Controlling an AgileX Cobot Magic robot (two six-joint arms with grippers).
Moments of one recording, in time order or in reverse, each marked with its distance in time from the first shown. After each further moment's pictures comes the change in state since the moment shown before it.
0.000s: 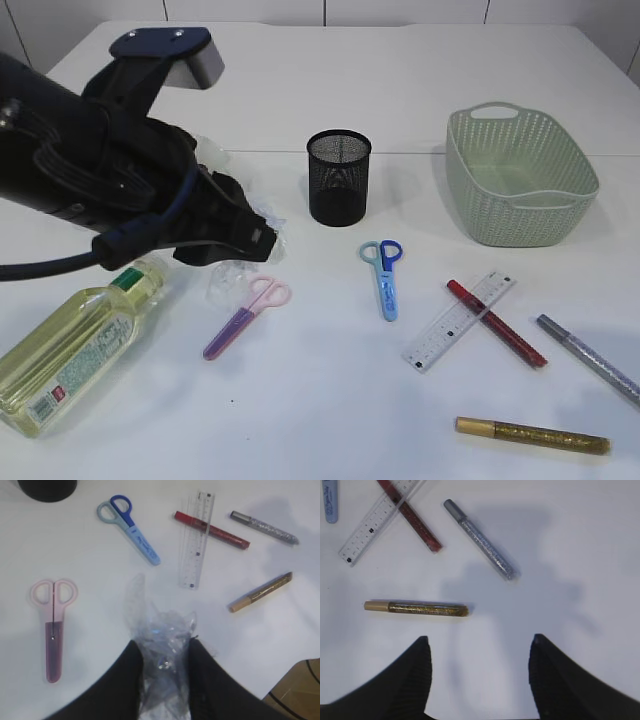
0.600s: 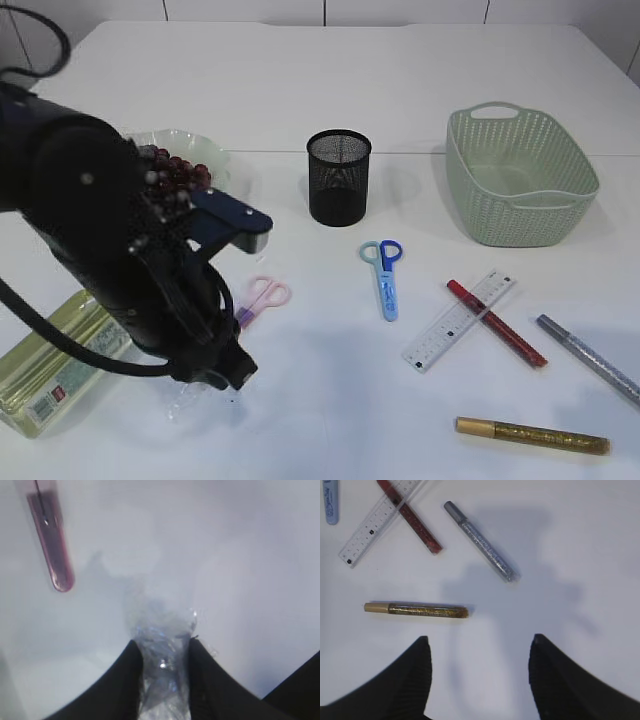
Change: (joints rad) left arm 0.000 0.283 0.000 0.179 0.184 0.000; right arm 0.000 0.000 0.000 -0.002 -0.005 0.000
